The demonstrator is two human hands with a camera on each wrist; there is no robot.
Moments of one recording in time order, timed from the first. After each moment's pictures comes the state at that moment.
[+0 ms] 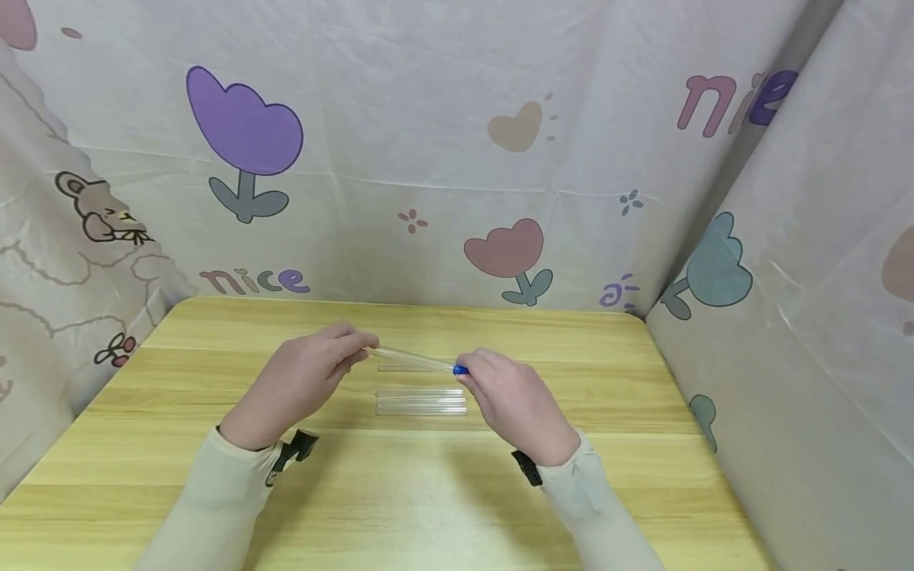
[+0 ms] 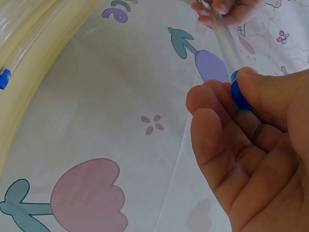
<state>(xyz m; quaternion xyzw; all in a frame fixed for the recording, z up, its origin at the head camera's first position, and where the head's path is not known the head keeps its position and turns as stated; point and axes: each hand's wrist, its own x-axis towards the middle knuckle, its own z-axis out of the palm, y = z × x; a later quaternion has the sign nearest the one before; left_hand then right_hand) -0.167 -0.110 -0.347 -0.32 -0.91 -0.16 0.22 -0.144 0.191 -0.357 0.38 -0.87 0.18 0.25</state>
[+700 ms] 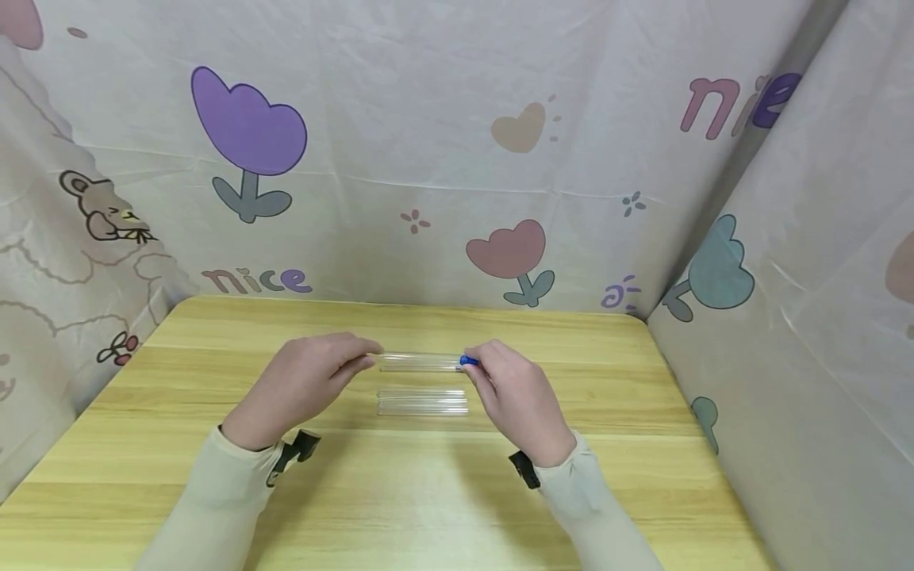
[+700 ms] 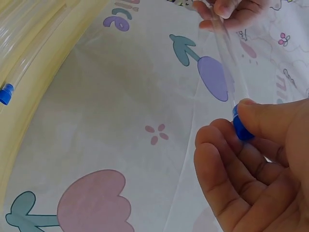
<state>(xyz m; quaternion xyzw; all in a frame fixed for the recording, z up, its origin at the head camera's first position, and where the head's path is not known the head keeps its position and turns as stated) -0.166 -0.110 -0.345 -0.33 -0.91 -0.16 0.19 -0.144 0.188 -0.360 0.31 -0.87 0.23 0.29</state>
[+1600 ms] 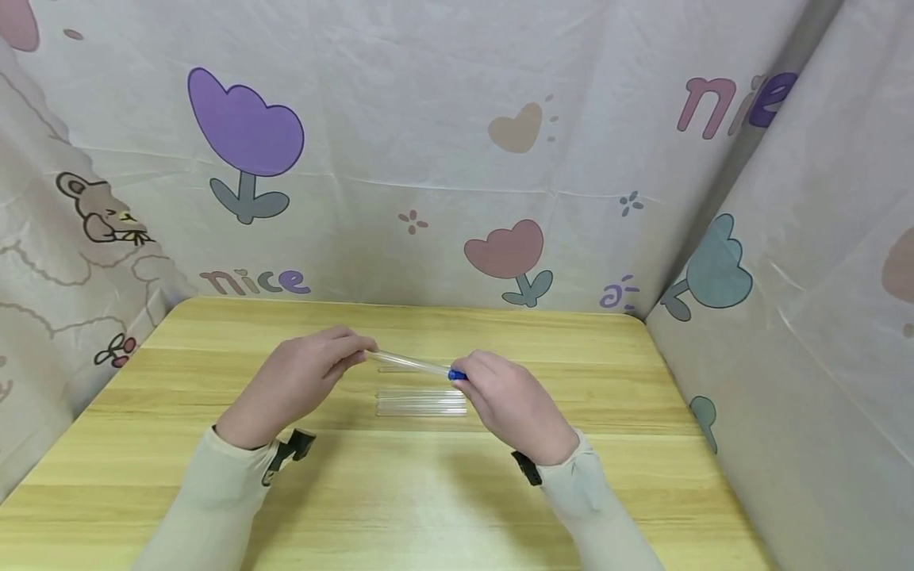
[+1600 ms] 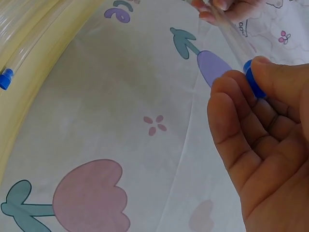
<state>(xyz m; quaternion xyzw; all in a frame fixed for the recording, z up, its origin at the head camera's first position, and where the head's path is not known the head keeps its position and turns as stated) -0.167 -0.116 -0.347 -0.33 -0.90 -0.17 0.21 -0.147 0.192 -0.358 0.42 -0.85 0.21 0.24</state>
